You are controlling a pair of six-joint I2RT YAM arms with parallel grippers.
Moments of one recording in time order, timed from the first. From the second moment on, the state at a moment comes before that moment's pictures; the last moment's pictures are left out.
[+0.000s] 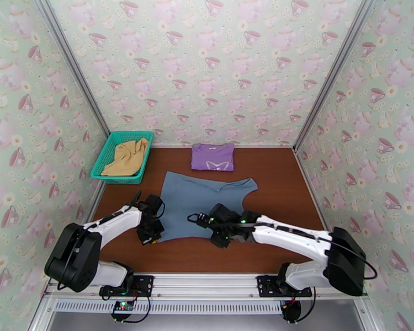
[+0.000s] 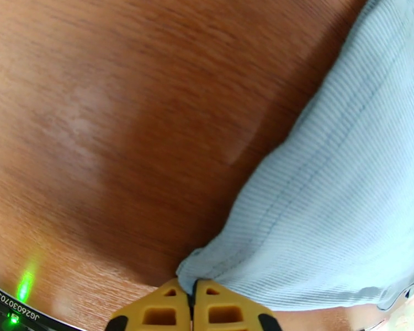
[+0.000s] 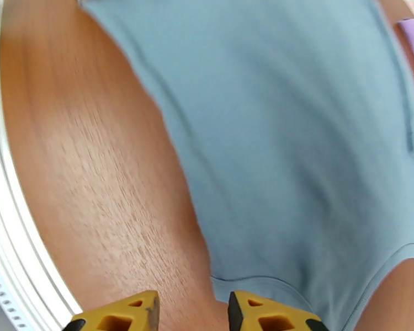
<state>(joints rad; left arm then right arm) -0.36 1.43 0.68 -0.84 0.12 -0.93 1.04 1.43 0.89 -0.68 0.04 -0.16</state>
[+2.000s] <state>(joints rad) -0.27 1.38 0.93 -0.86 0.00 -0.74 0.96 1.61 1.02 -0.79 0.20 -0.31</state>
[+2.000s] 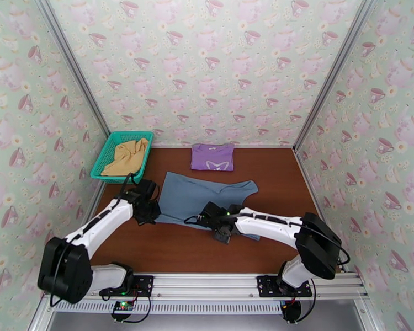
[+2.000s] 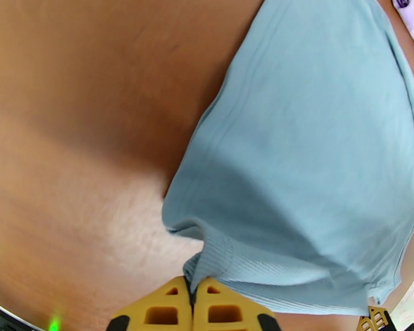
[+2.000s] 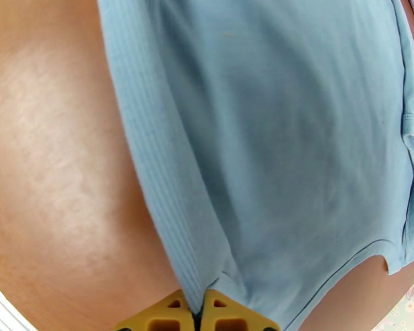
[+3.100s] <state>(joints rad) -0.25 1.69 1.15 -0.79 0.02 -0.65 0.76 1.75 1.15 -0.76 0.21 -0.26</state>
